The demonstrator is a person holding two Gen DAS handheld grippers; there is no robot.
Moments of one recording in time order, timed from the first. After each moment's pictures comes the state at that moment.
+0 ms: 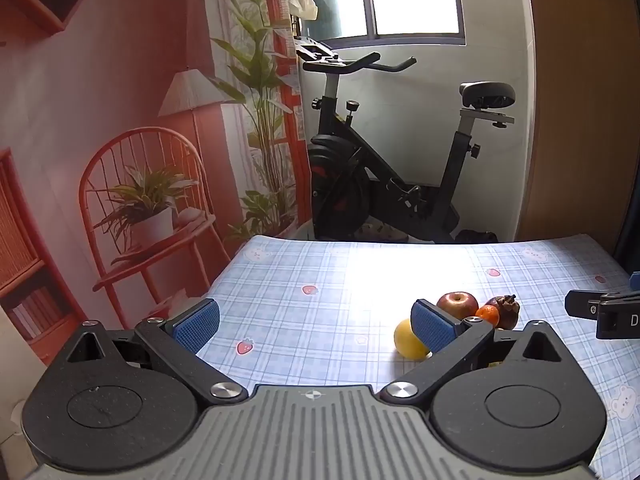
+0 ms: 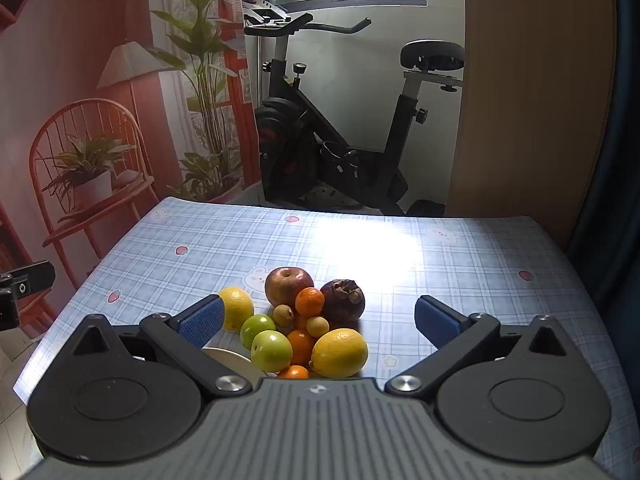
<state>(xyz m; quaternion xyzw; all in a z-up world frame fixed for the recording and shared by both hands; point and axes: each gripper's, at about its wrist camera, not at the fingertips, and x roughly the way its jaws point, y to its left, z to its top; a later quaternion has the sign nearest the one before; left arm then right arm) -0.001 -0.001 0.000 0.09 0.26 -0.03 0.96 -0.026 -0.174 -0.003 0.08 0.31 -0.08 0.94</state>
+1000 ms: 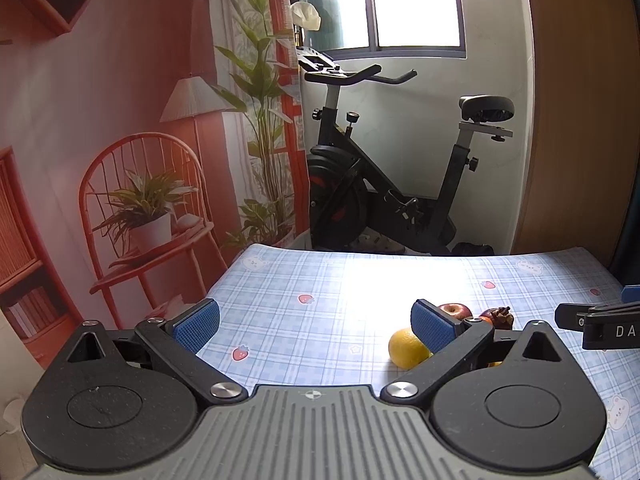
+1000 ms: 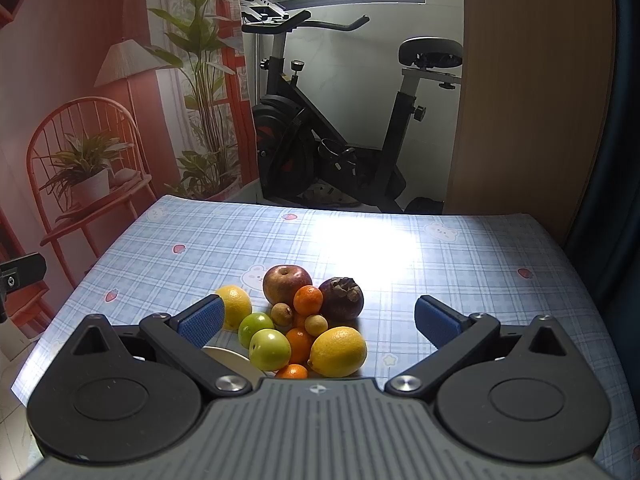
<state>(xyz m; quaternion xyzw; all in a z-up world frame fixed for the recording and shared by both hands) -0.006 0.000 0.001 0.07 0.25 -0.03 0.97 -0.023 -0.176 -0.006 0.08 0.32 -0.09 0.94</state>
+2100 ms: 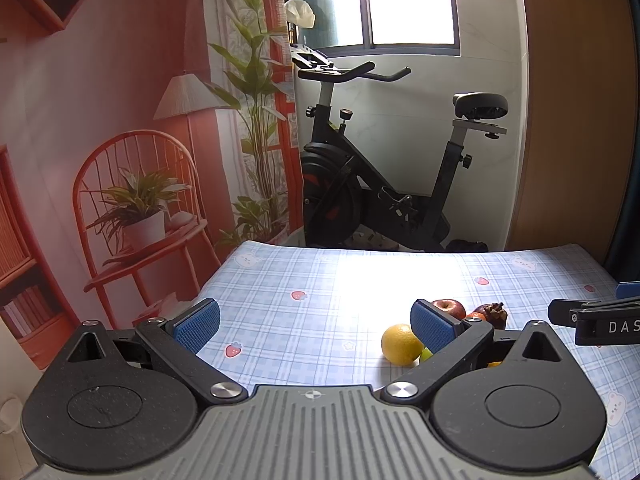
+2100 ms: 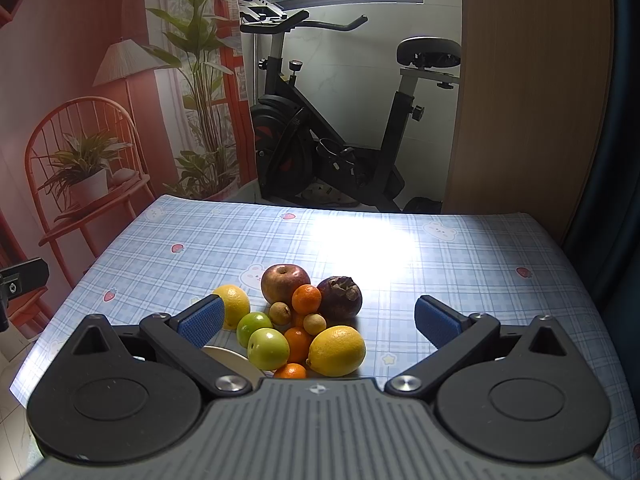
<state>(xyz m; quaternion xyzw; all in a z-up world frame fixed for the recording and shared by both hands) -0.003 0.001 -0.001 0.07 0.25 -0.04 0.97 -0.023 -0.176 -0.005 0.08 0.32 -0.09 0.94</state>
